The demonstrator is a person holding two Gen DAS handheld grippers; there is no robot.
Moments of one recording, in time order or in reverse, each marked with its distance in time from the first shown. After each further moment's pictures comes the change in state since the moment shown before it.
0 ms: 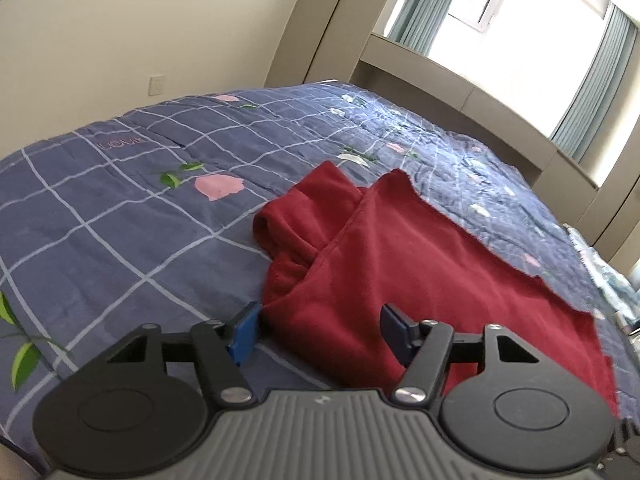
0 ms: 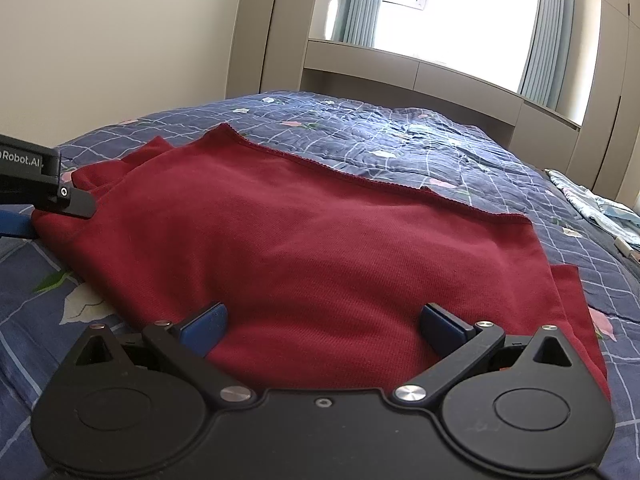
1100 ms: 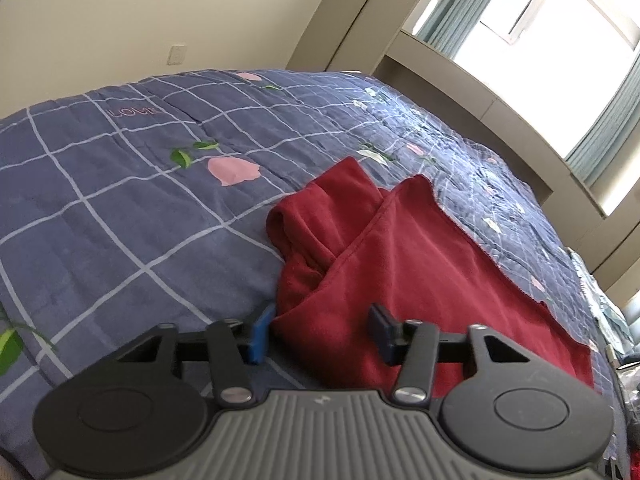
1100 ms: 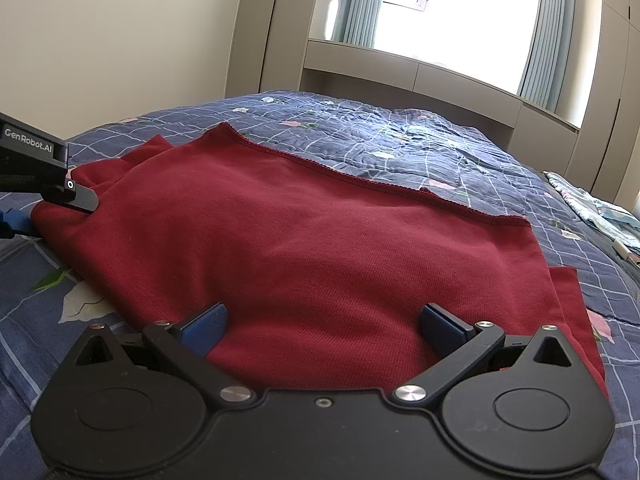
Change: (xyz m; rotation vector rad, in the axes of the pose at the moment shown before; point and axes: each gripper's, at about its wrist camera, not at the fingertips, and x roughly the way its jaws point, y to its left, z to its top) left arm 0.019 0.009 0.007 -0.118 0.035 0.021; right arm 0.000 0.000 0.000 -0.004 -0.001 -0.004
